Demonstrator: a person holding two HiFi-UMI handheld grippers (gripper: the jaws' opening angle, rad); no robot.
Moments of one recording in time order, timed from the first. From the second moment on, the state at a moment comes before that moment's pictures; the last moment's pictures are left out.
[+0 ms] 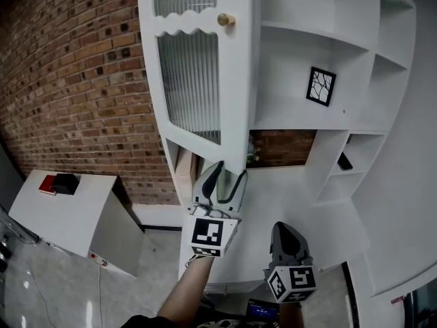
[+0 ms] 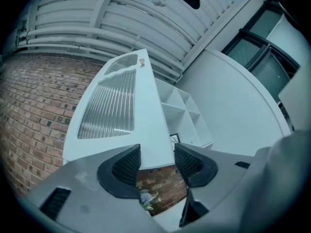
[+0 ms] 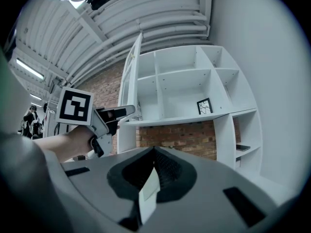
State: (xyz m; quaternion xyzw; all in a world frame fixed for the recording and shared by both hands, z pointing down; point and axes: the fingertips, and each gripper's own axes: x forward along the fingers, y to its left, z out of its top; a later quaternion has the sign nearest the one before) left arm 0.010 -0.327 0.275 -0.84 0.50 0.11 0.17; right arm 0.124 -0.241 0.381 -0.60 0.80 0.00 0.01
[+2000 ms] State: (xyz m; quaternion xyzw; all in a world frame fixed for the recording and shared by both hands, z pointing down) left arm 0.013 -0.468 0.272 -0.84 0.51 0.10 0.17; right arm 0.128 -0.303 0.396 -0.62 0.78 -0.02 0.00
